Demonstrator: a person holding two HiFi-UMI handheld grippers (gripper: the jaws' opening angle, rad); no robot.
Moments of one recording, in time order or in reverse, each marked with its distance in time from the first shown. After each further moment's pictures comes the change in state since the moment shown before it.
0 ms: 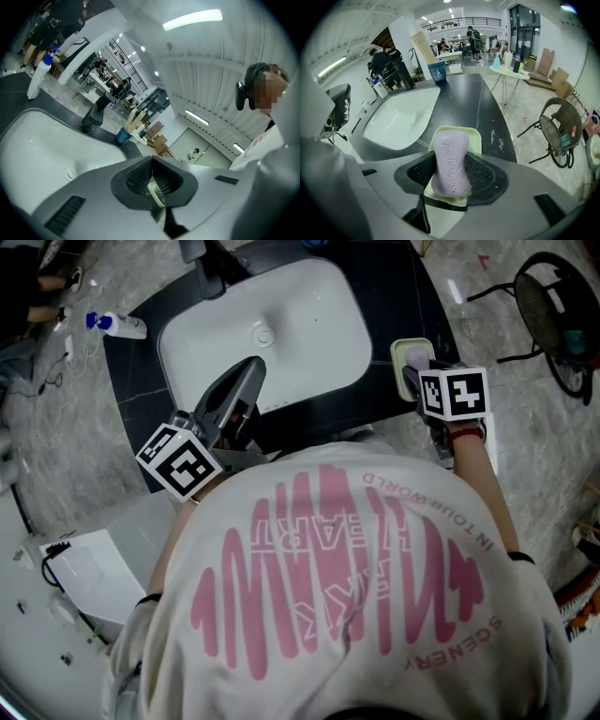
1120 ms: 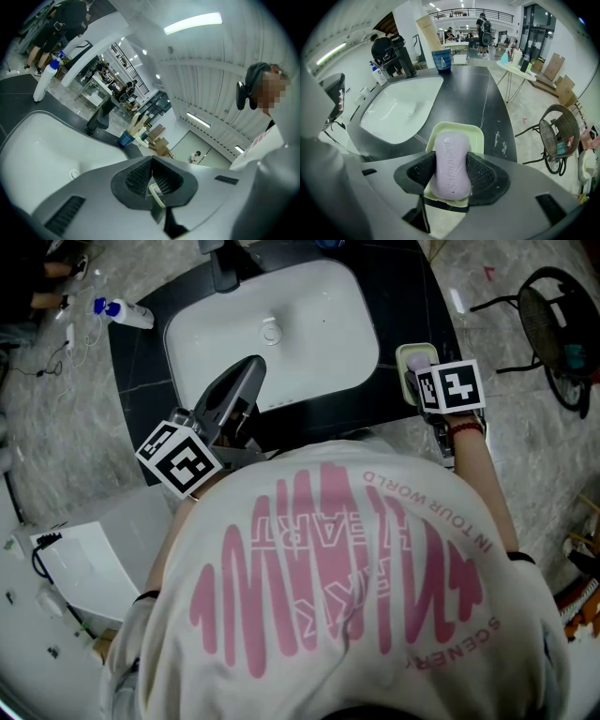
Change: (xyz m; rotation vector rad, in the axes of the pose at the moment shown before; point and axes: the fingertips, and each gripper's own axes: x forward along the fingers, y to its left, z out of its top) left arm -0.017 0.003 0.004 -0.009 -0.035 0.017; right arm 0.008 0.002 -0.003 -0.096 0.112 -0.034
